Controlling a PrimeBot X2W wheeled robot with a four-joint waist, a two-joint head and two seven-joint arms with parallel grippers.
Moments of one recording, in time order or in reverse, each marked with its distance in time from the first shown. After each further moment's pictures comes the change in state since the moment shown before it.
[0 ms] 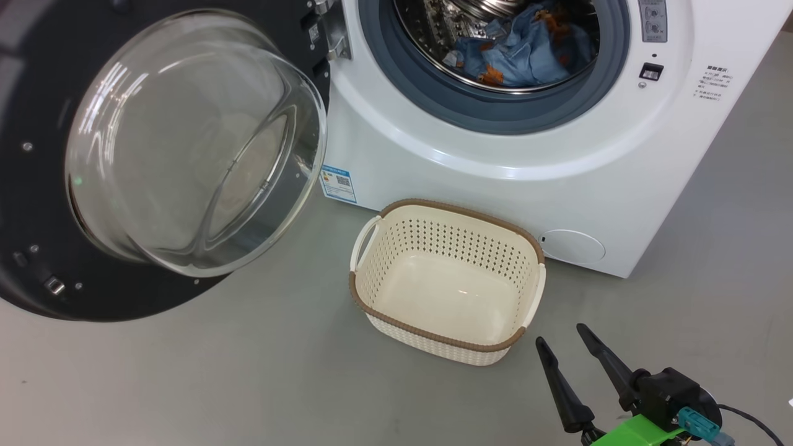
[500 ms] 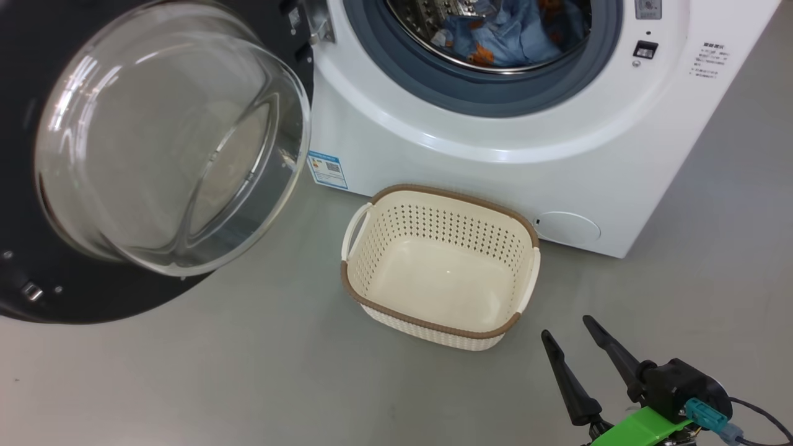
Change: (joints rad) left arm -0.444 0.250 0.168 0.385 -0.442 0.005 0.322; right arm -0.002 -0.030 -0.001 -0.044 -0.002 0.000 0.037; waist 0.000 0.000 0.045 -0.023
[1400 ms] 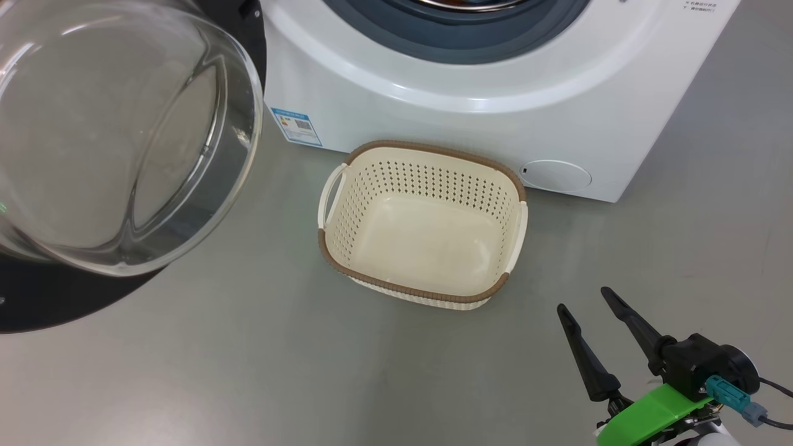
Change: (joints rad) left arm -0.116 0.056 0.066 0.300 -0.215 0.026 0.287; right arm -0.022 -0.050 -0.024 -0.101 -0.018 0.000 0.068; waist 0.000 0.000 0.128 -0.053
